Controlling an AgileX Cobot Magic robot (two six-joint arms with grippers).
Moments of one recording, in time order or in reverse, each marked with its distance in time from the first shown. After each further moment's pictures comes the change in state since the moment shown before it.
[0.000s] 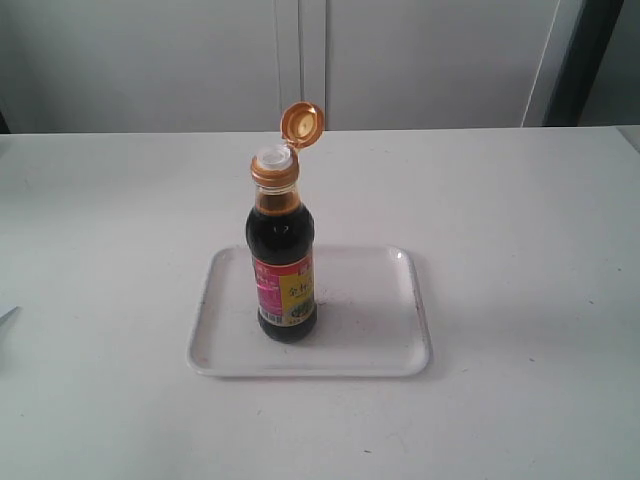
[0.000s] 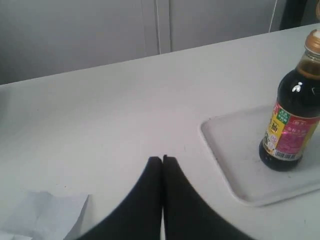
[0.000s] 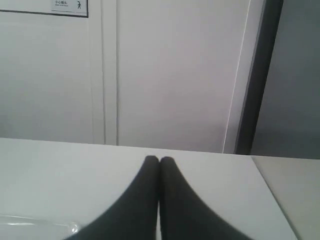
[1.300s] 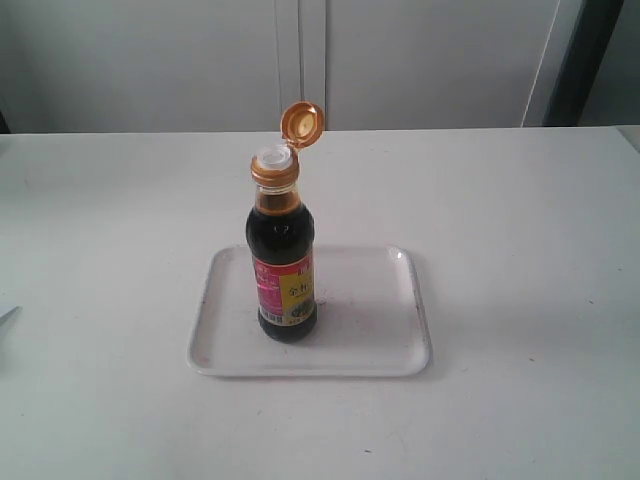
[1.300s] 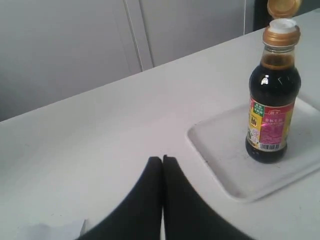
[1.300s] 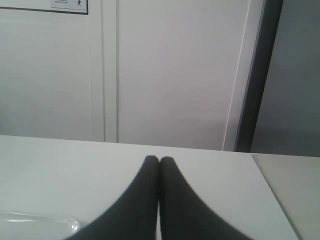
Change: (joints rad) left arm 0.000 -0.068 0.041 -0.171 -0.047 0.298; right arm 0.000 -0.006 0.012 0.002 -0.002 0.000
